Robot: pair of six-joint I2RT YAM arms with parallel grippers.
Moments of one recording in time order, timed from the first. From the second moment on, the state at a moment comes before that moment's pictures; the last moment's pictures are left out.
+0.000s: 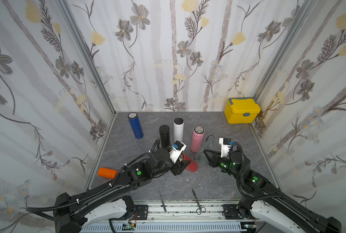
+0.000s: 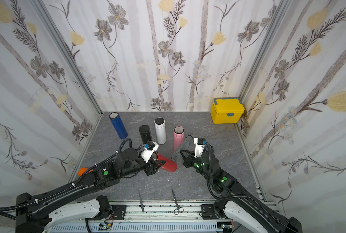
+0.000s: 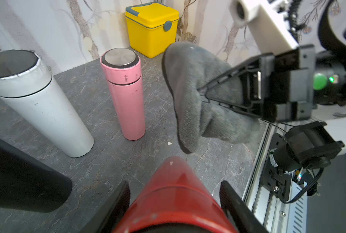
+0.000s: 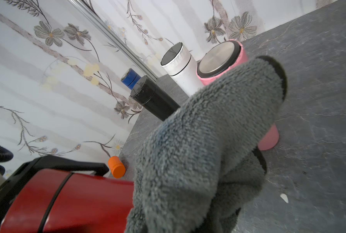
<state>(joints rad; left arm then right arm) -1.01 0.98 0.81 -0.23 -0.01 -0.15 0.73 0.81 0.57 0.00 -0.08 0.74</state>
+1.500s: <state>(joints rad) -1.01 0.89 0.70 -0.10 -0.08 -0.10 0.90 1.08 0.45 0.08 -0.12 0.72</state>
